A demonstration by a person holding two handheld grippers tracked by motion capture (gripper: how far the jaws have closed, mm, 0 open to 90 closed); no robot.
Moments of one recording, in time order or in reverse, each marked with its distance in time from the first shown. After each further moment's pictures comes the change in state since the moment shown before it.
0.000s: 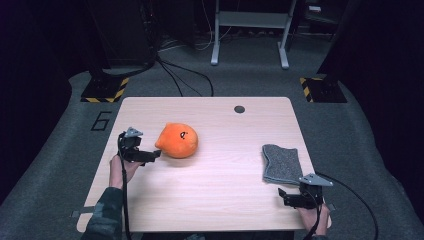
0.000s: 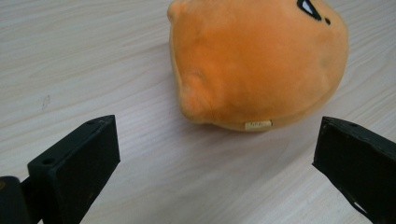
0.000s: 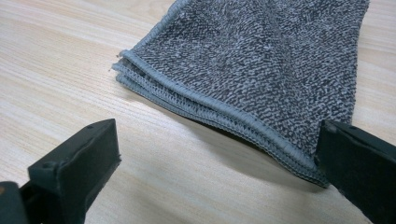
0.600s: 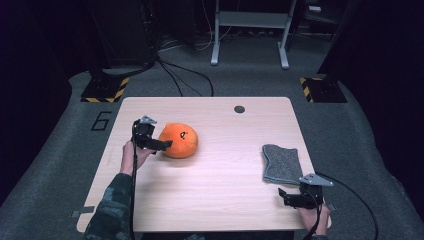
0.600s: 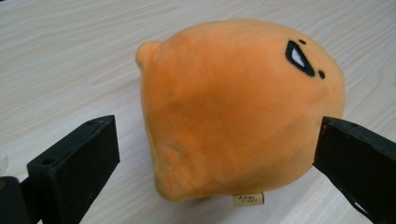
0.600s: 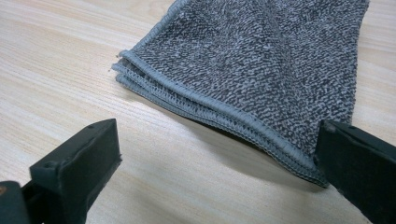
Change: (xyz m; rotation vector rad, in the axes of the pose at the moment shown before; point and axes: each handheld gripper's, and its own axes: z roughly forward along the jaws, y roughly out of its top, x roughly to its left) left arm -0.005 0.040 0.033 0.032 -0.052 0.059; right arm 0.000 0.000 0.000 -0.003 0.003 0.006
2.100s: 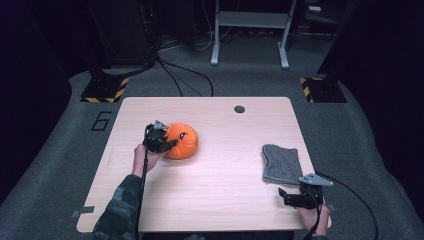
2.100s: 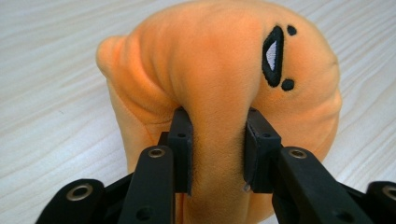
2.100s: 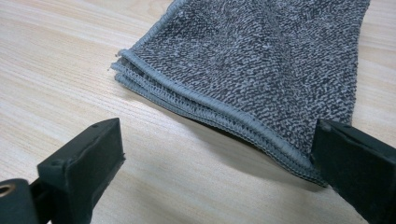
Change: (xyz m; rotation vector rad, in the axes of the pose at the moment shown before) left arm -0.029 -0.006 0.024 0.006 0.062 0.045; right arm 0.000 0.000 0.000 0.006 -0.001 0.010
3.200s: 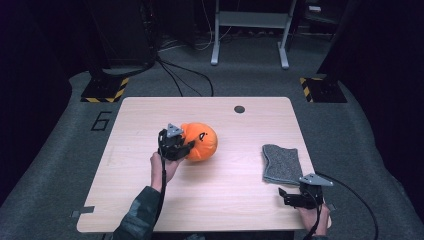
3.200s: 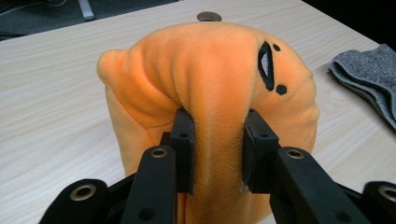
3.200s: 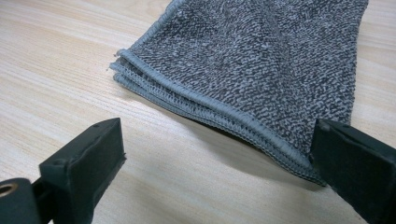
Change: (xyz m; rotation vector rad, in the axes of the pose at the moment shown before) left arm -0.090 0.019 -0.032 -0.166 -0.030 -0.096; right arm 0.000 0.000 0.000 0.001 -0.005 -0.003
